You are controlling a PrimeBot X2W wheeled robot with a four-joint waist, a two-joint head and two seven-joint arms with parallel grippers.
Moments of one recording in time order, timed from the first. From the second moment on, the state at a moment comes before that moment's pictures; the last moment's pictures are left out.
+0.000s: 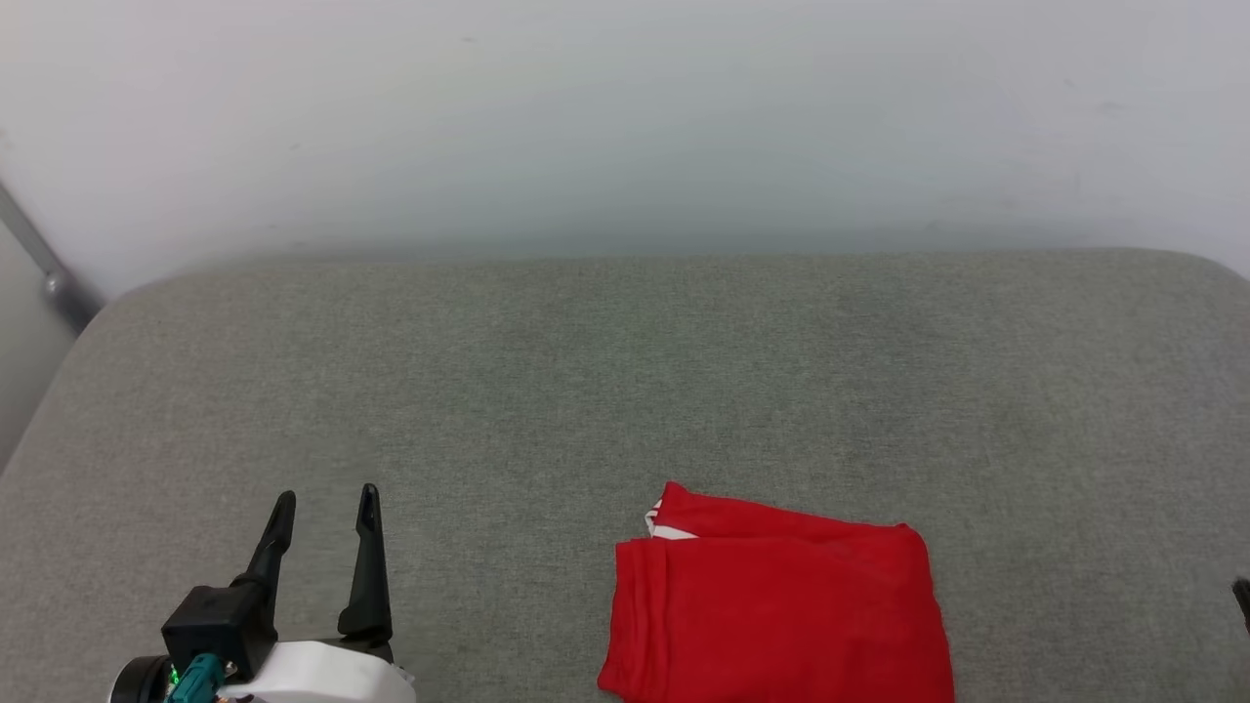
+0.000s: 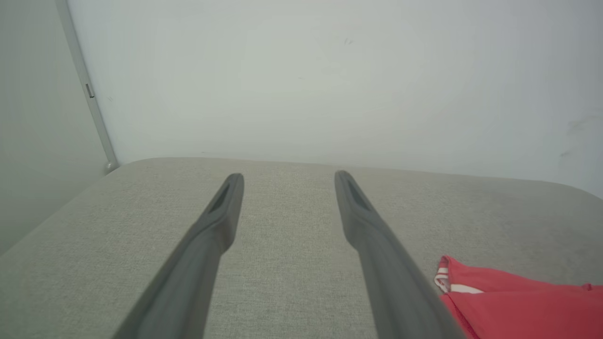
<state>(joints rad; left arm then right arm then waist) 0.04 0.47 -0.40 -0.10 -0.59 0.40 -0.25 0.12 -0.20 -0.39 -0.05 0.52 0.13 0.42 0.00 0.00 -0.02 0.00</state>
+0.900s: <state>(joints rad) -0.01 0.46 -0.41 -0.11 -0.57 0.38 -0.23 -0.21 -0.05 -0.50 0.67 1.15 0.13 1.10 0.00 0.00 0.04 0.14</state>
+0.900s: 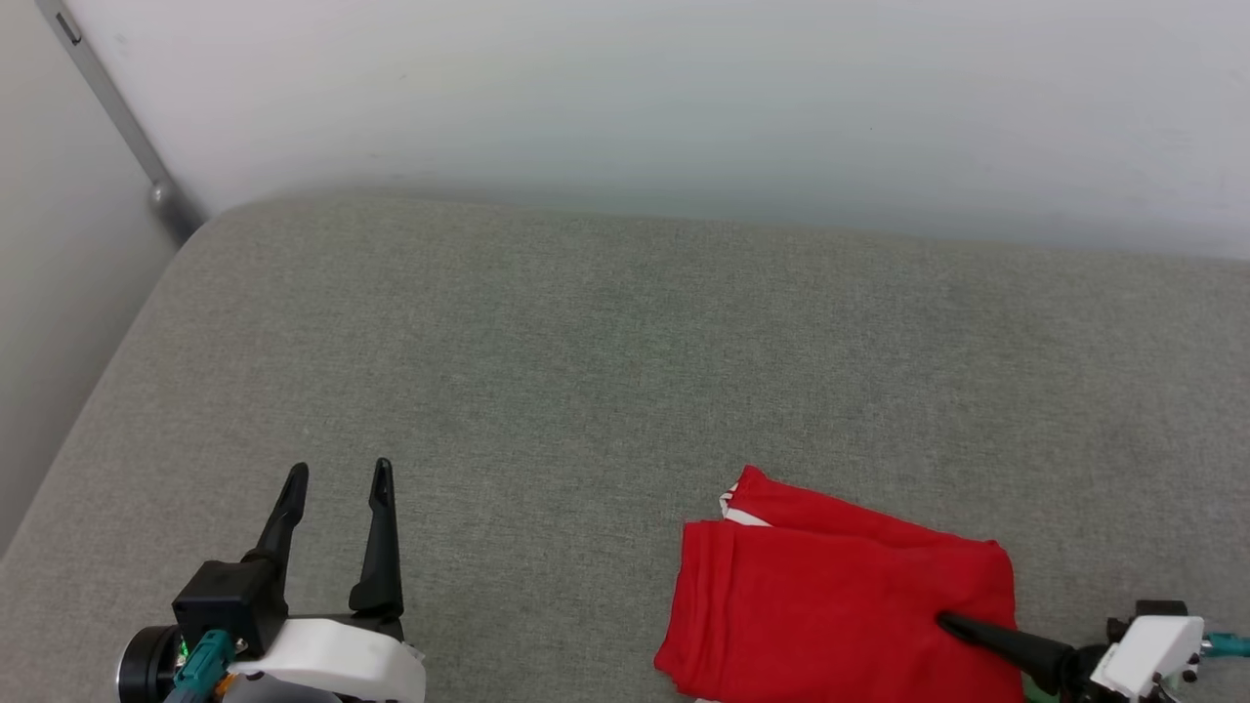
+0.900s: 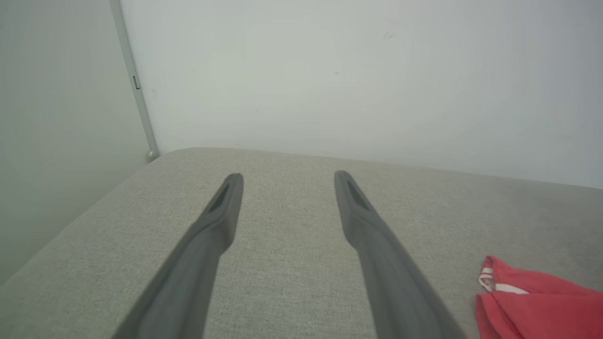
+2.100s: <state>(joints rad) -0.34 0.48 -0.49 -0.17 -0.42 0.30 -0.17 -0.55 -0.37 -0.08 0.63 0.36 0.13 0.50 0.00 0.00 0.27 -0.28</state>
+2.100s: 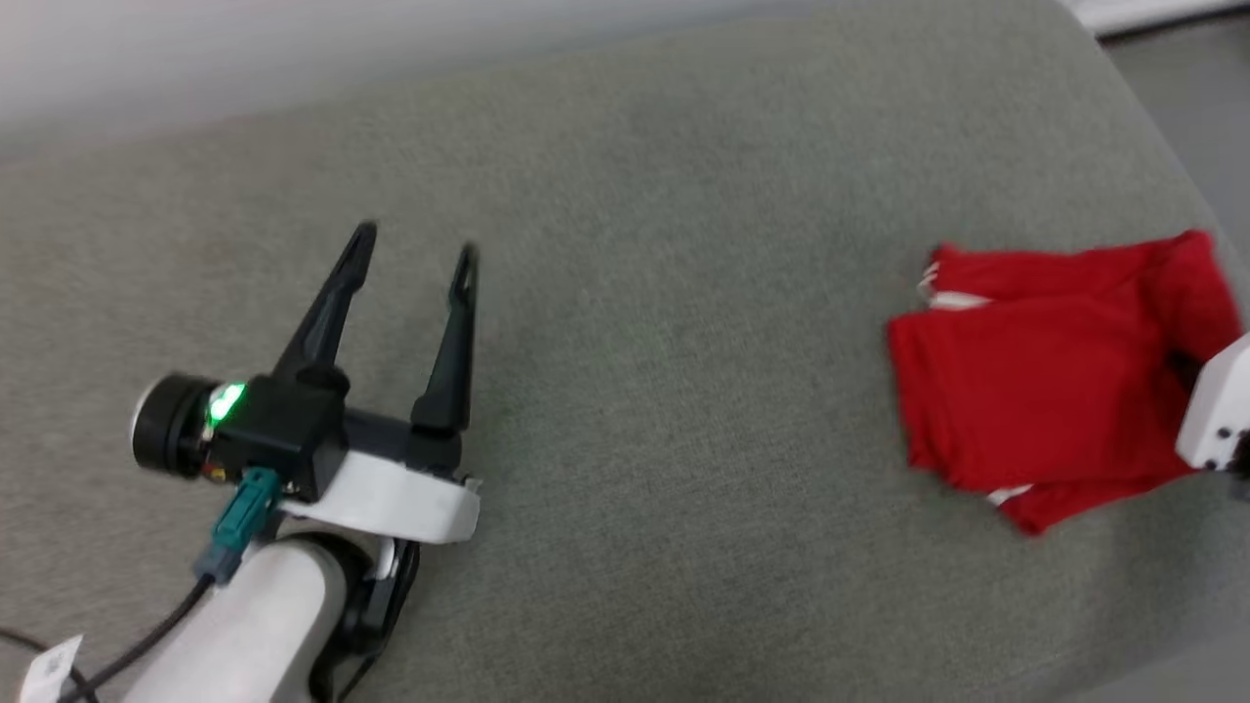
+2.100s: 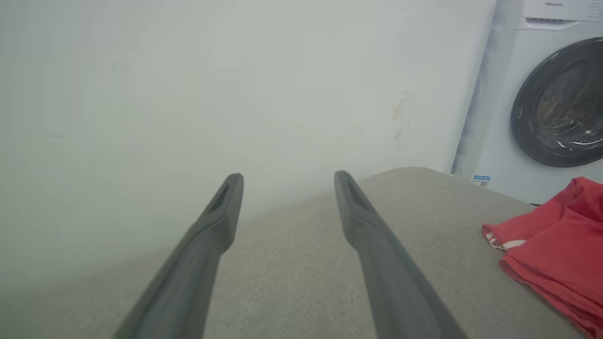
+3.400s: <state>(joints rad) -0.32 0.47 -0.50 -0.15 -0.44 0.33 -0.21 -0.73 -0.44 -0.12 0.96 0.05 0.13 -0.19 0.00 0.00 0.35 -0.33</state>
